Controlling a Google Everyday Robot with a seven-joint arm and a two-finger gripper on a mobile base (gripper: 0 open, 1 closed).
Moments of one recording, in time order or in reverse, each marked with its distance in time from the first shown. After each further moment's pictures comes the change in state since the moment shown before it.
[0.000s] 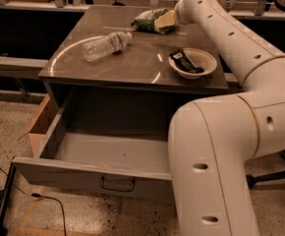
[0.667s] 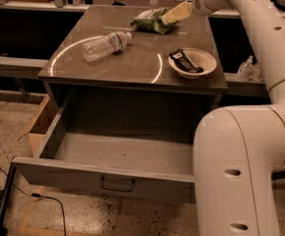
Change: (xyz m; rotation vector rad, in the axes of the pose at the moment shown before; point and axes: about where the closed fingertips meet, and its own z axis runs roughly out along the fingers) arm -0.006 0.001 -0.072 -0.272 0.014 -0.060
